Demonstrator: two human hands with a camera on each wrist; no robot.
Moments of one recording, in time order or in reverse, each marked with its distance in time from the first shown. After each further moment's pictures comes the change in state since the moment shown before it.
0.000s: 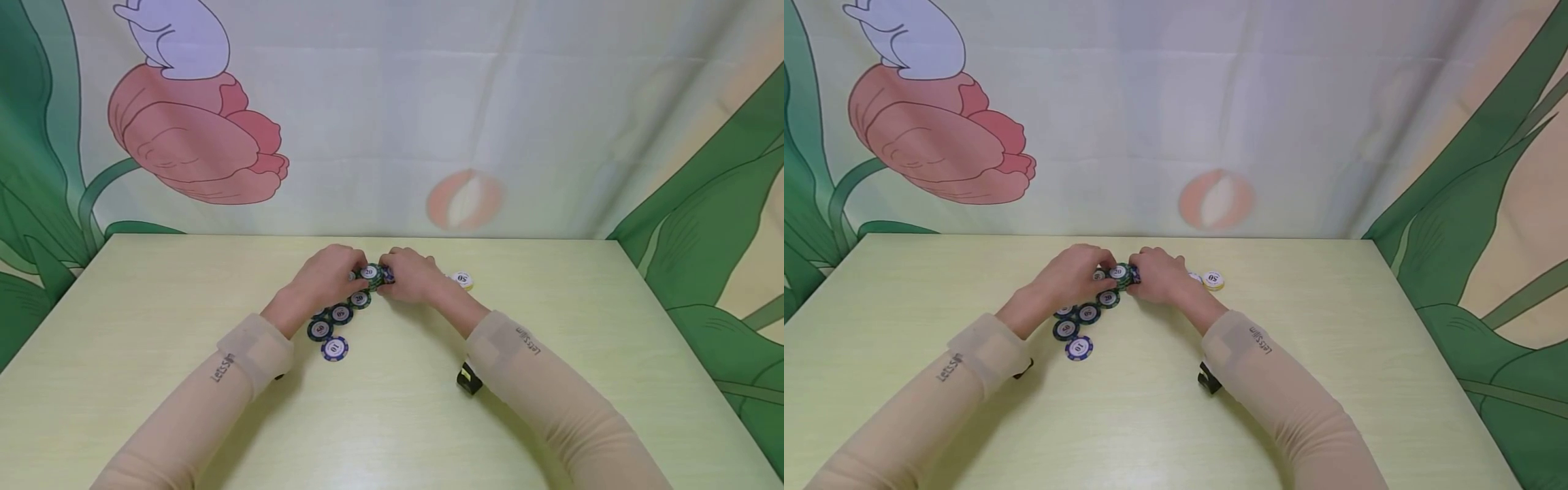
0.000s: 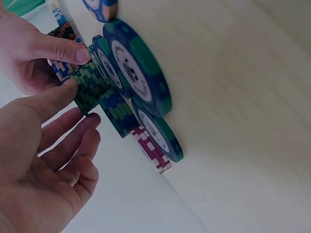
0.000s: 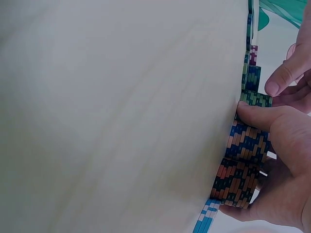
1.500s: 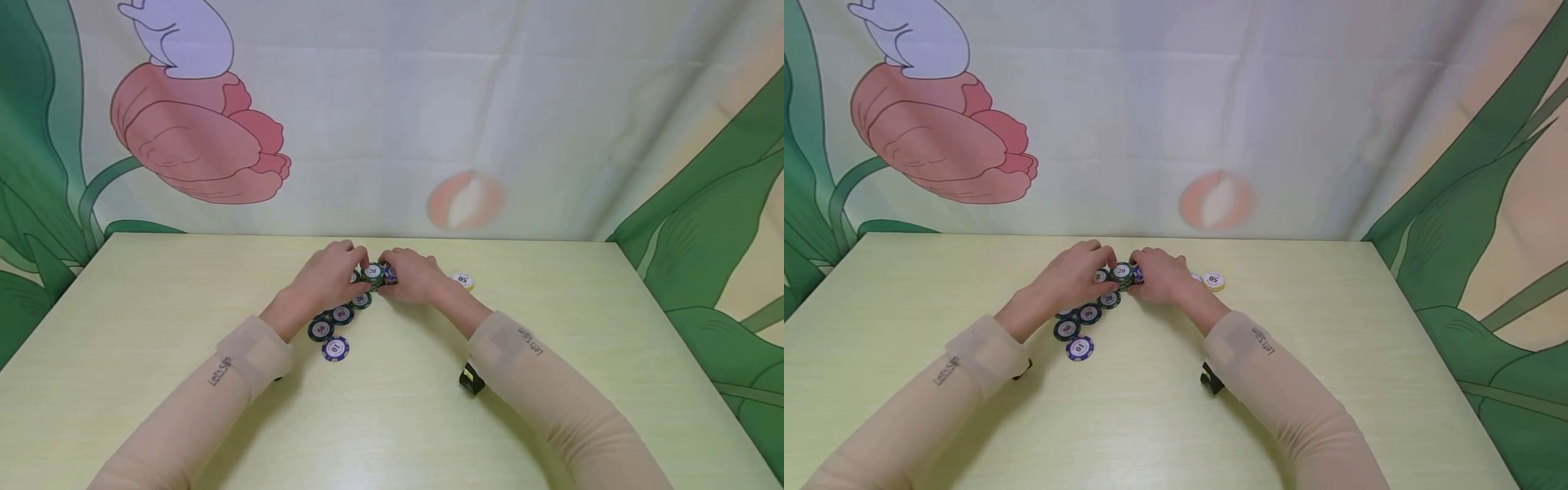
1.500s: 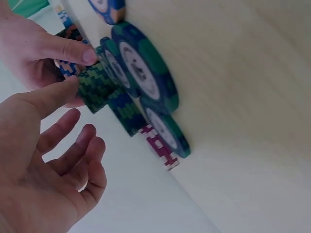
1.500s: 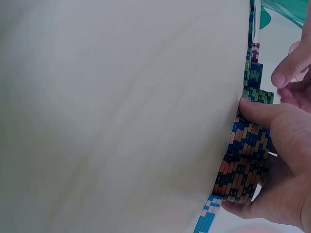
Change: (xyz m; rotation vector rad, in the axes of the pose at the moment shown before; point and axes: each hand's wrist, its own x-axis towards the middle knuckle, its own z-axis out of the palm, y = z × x) left_hand -0.009 0.002 -0.001 0.089 0.037 0.011; right_hand 0.001 0.005 0.004 0.053 0.030 0.002
